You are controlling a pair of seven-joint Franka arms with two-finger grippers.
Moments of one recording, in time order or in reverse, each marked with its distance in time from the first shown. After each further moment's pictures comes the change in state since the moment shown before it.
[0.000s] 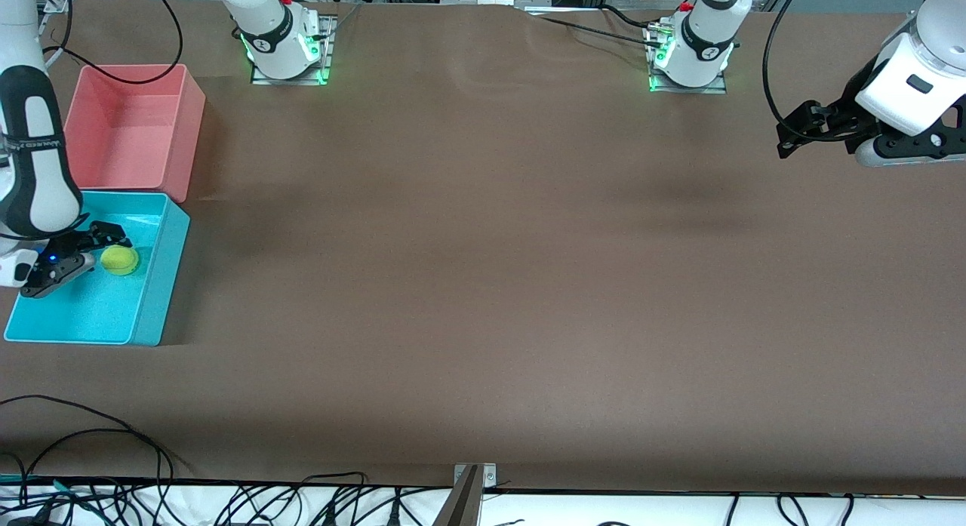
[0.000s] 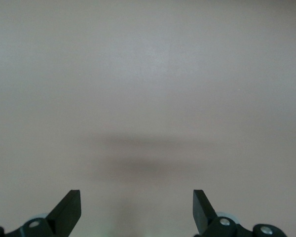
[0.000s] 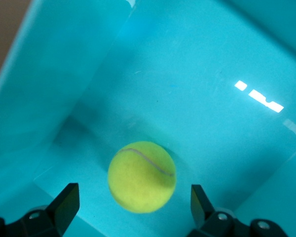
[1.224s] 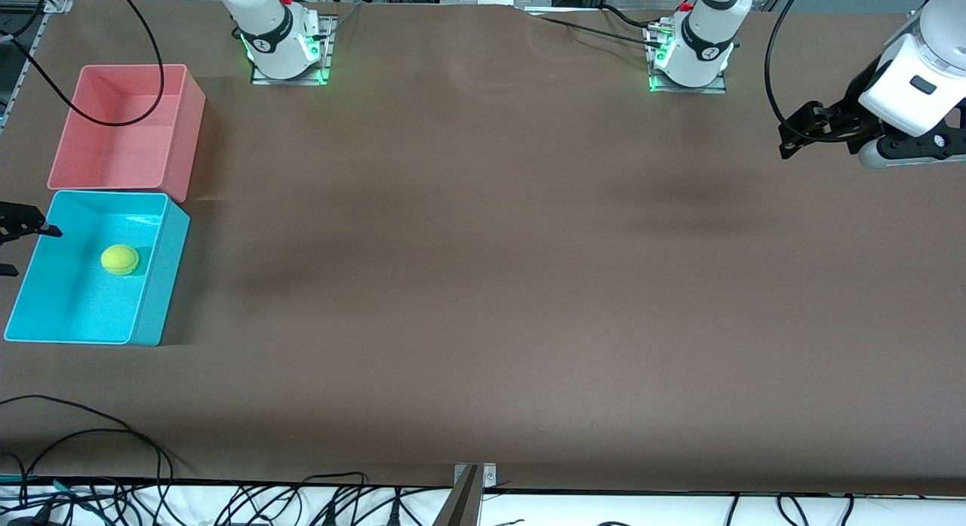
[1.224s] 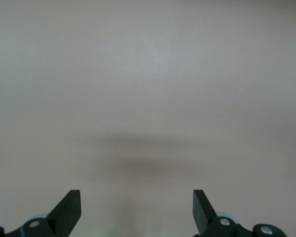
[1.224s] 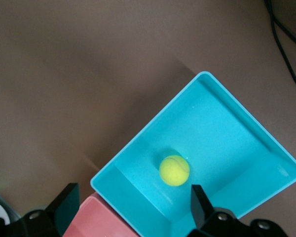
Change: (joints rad) left arm 0.004 0.000 0.001 0.000 0.000 0.000 0.000; right arm 0.071 -0.045 0.016 0.564 0.000 -0.650 0.025
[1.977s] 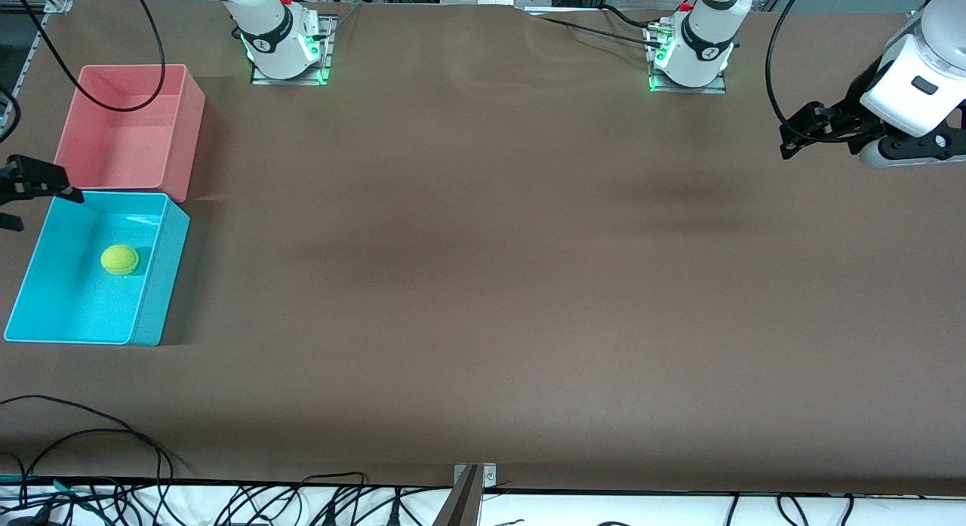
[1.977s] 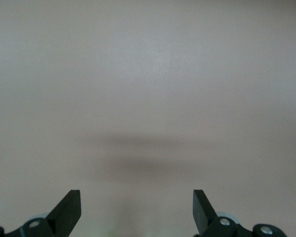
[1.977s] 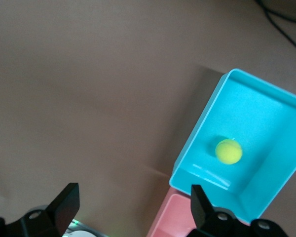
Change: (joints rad) left arm 0.002 0.000 0.000 0.000 0.000 0.000 0.000; right arm 0.237 -0.216 -0.071 -0.063 0.000 -0.116 0.512
